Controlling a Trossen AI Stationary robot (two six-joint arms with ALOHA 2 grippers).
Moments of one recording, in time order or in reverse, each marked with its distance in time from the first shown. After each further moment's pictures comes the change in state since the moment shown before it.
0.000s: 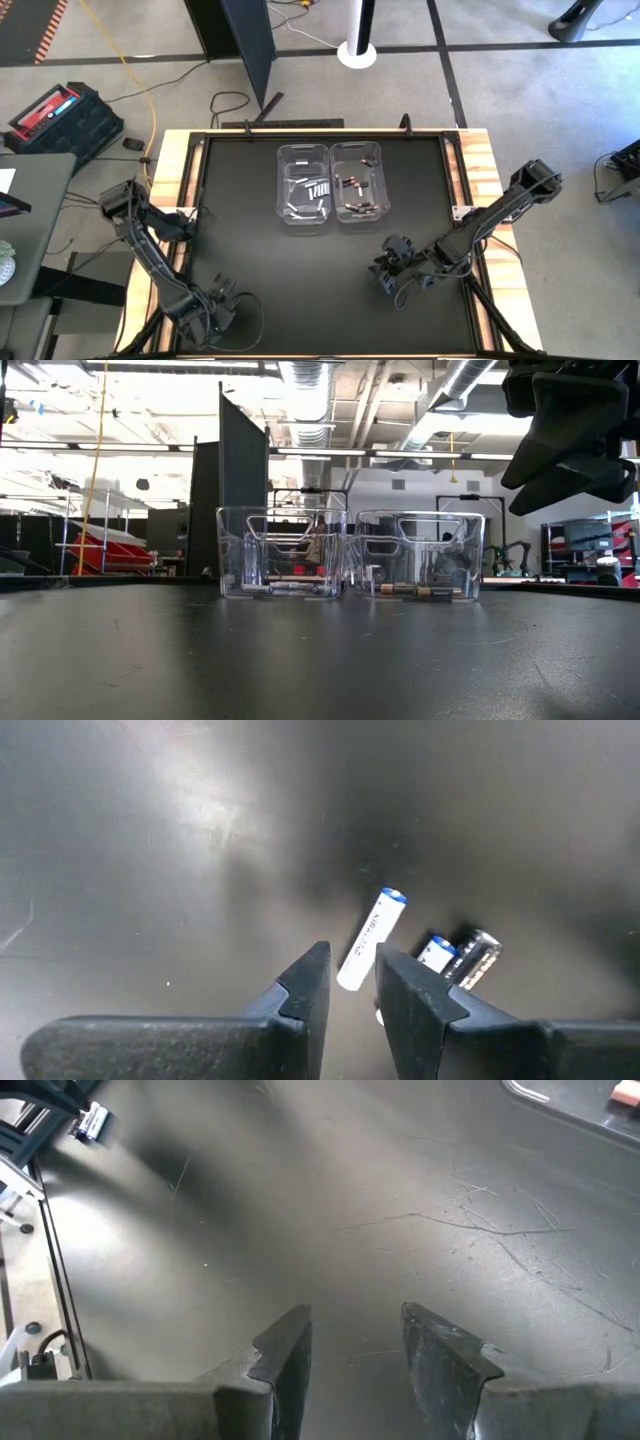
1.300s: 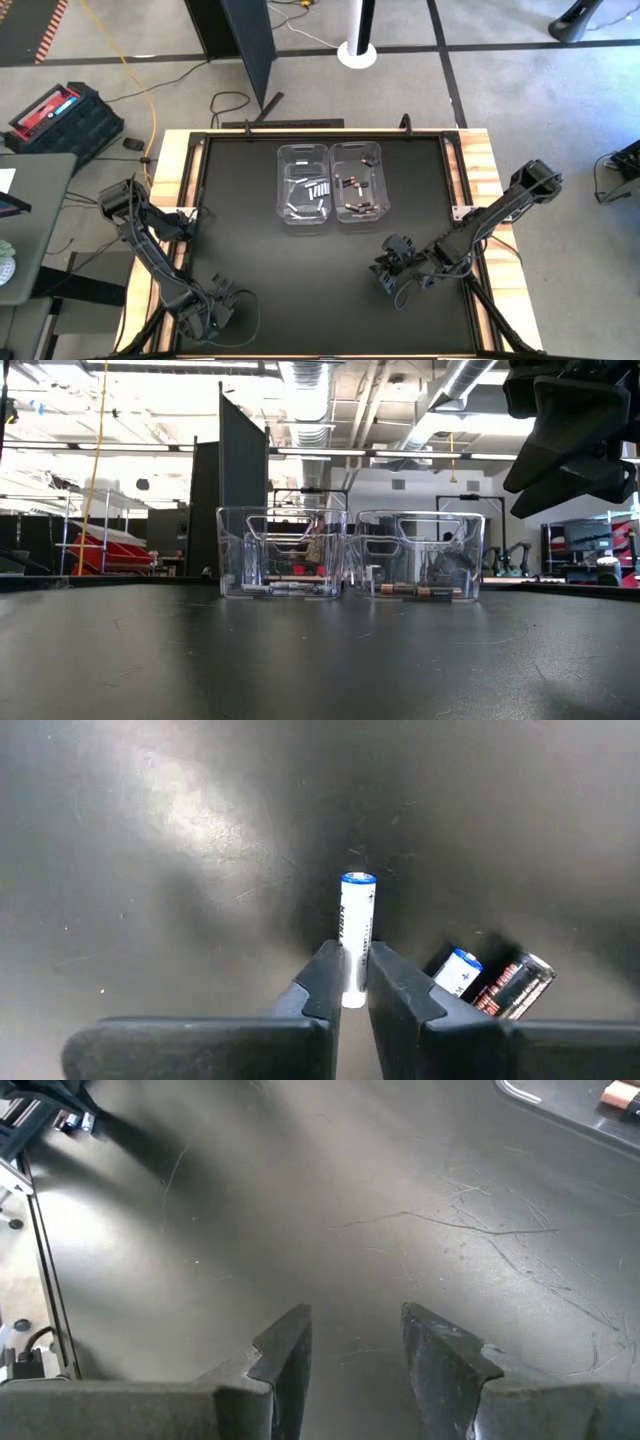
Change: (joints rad) left arm -0.003 -0.002 -0.129 0.150 0.019 -0.055; right arm 0.000 0.000 0.000 -0.015 0.000 -0.007
